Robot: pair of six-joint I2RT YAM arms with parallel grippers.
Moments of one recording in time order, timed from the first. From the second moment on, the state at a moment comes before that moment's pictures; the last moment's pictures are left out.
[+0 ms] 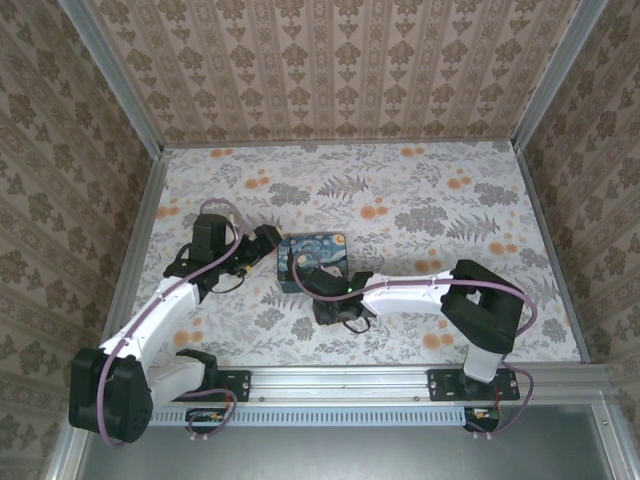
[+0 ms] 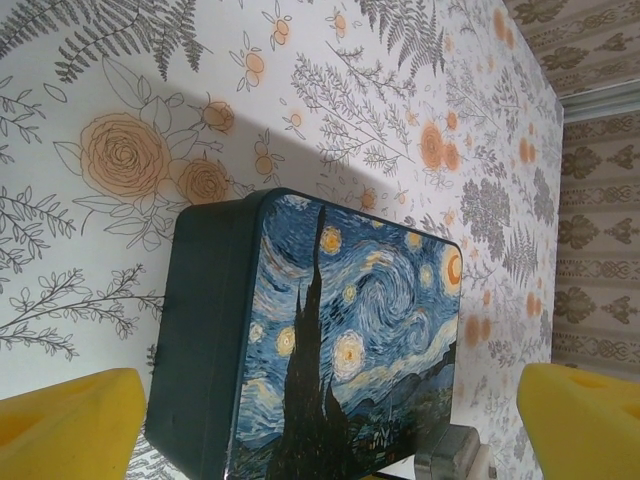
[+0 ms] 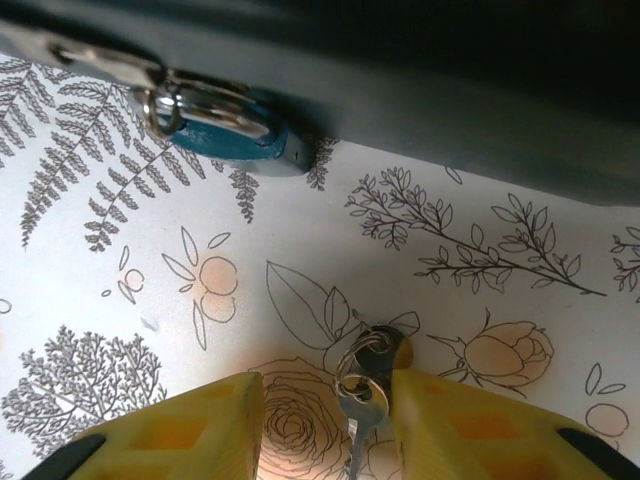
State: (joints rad) left arm -0.31 1.08 0.64 -0.26 0.42 -0.84; right arm 1.06 1.77 1.01 -0.45 0.15 0.79
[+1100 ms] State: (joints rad) left arm -0.35 0.99 0.60 -0.25 0.48 -0.84; right arm 1.06 1.46 0.81 -0.36 0.22 0.93
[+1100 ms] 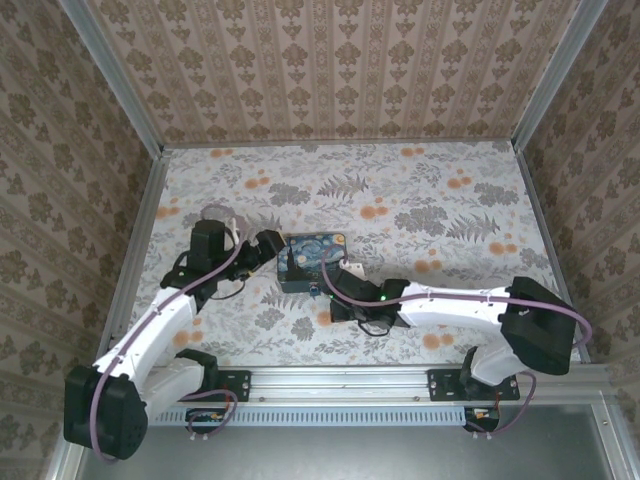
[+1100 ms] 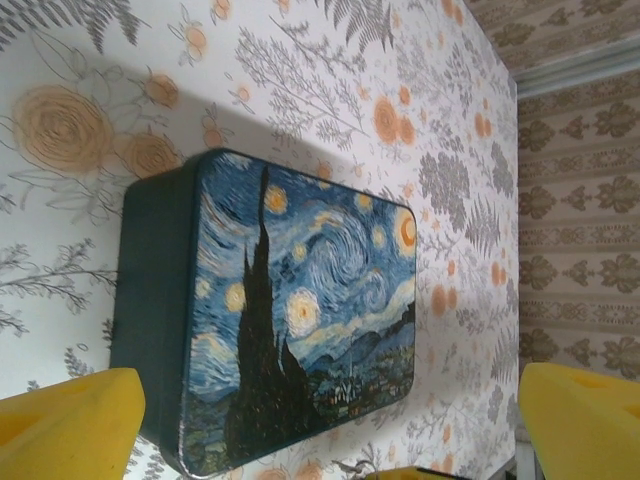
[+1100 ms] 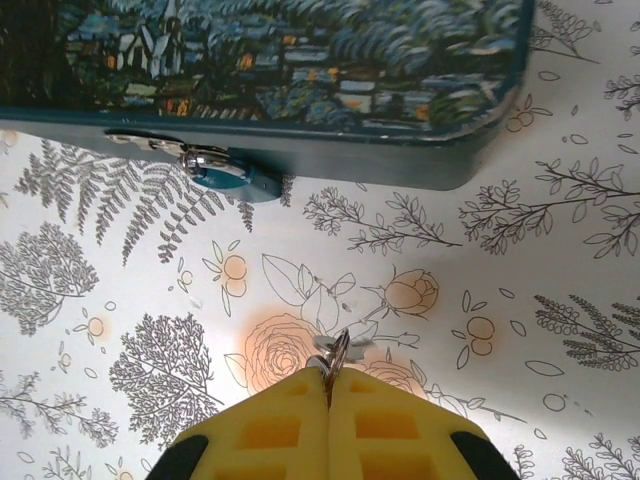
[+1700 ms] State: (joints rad) left arm -0.63 1.13 0.55 0.14 0.46 -1.16; right arm 0.86 1.19 0.60 0.07 0.17 1.19
